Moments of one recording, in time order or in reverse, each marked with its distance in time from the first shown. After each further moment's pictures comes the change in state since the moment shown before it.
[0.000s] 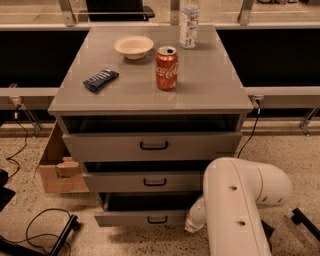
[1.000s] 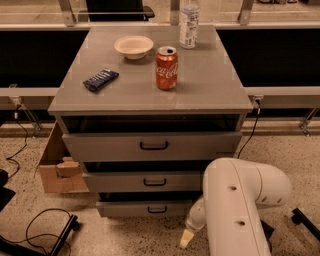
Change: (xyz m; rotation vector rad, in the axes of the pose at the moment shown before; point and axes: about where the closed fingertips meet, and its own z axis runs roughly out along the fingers) arm 0.001 0.003 0.002 -0.005 0.002 -0.001
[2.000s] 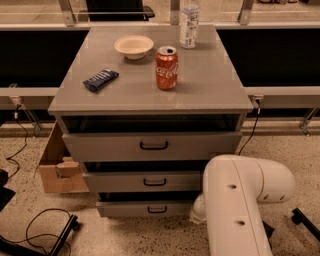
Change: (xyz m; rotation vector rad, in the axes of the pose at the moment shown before) arm 0.002 -0.041 -0.021 0.077 0.008 -0.024
